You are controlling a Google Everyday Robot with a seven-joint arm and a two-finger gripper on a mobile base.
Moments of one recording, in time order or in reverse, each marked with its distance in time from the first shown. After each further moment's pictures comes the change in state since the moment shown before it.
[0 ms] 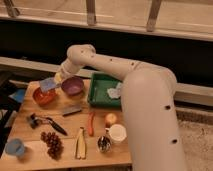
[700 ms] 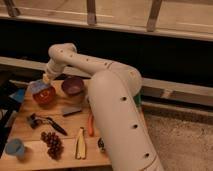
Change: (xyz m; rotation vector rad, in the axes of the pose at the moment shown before) arm -0.037 0.012 0.065 0.009 0.072 -0.097
